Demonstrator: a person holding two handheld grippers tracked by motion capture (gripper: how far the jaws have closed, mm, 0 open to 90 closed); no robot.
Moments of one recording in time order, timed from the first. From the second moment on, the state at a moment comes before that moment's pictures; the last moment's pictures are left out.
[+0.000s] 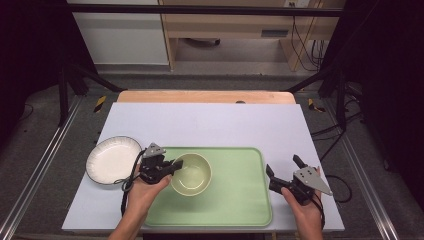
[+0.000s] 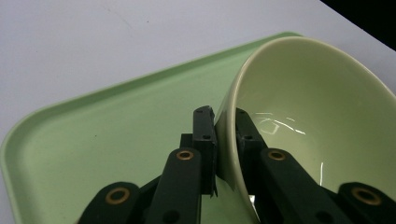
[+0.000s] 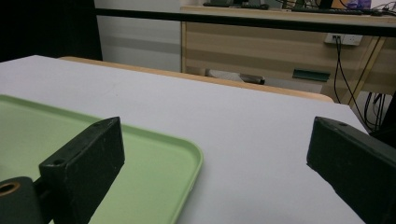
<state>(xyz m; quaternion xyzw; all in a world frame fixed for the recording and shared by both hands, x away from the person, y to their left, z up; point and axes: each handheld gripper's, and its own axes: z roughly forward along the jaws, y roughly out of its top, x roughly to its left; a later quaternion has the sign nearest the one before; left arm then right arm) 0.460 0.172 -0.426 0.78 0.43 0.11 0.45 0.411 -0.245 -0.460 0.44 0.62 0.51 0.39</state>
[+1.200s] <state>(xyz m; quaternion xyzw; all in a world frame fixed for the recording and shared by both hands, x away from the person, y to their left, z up) 0.464 0.160 -0.439 0.78 0.44 0.07 0.43 0.408 -0.240 -0.457 0.41 0.62 0.53 0.41</state>
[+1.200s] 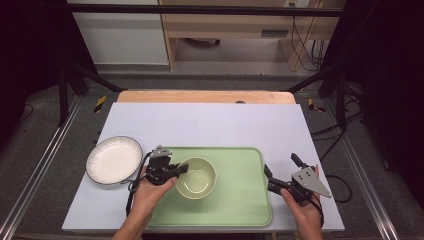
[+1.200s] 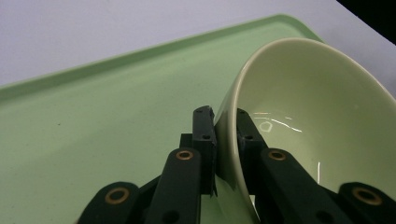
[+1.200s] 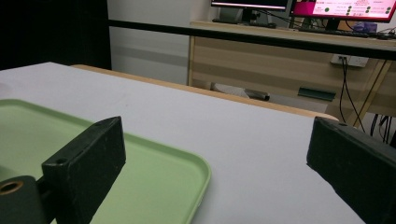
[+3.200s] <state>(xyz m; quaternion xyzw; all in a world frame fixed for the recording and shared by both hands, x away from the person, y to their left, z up) 0.473 0.159 -0.453 0.79 0.45 0.05 0.42 0.407 -0.233 -0.458 0.36 0.66 0.54 0.38</state>
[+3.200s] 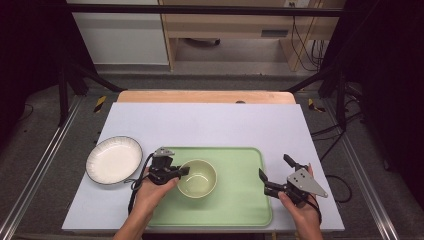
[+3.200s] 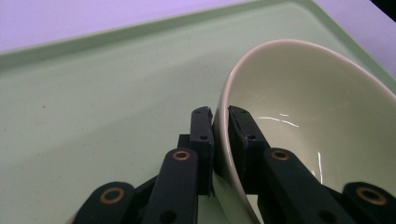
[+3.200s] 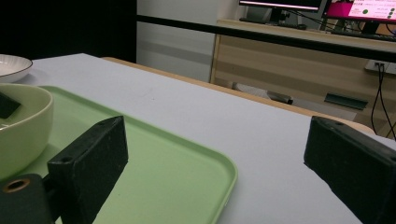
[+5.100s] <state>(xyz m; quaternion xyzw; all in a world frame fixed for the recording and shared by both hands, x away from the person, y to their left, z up) 0.464 0.167 -0.418 0.82 0.29 0.14 0.48 0.407 -0.234 -0.458 0.37 0.65 0.54 0.38</state>
